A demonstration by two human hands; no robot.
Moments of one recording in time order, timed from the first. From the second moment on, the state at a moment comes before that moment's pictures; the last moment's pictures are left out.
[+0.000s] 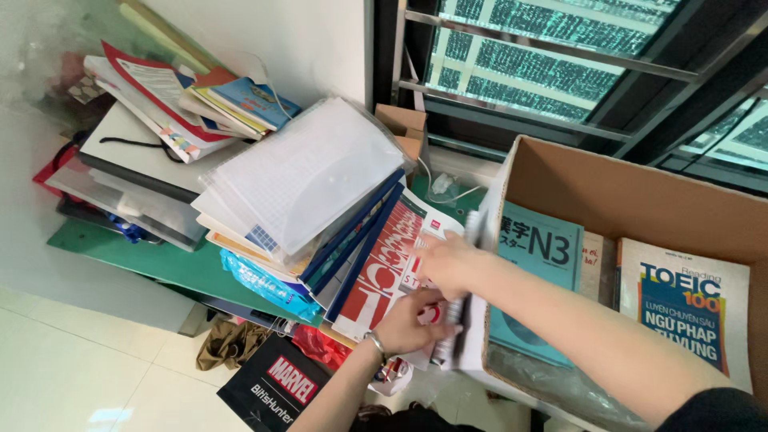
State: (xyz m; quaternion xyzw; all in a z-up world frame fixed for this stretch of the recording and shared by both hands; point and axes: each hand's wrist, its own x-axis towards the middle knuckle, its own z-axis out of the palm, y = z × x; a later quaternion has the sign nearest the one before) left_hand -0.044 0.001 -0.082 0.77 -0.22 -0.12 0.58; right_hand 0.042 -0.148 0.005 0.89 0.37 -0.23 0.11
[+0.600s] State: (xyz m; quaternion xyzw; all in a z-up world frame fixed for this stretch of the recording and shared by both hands) left_hand -0.039 0.019 -0.073 0.95 -0.04 0.04 0.31; right_hand 0.055 -0.161 0.004 0.97 0.10 -0.23 -0.05
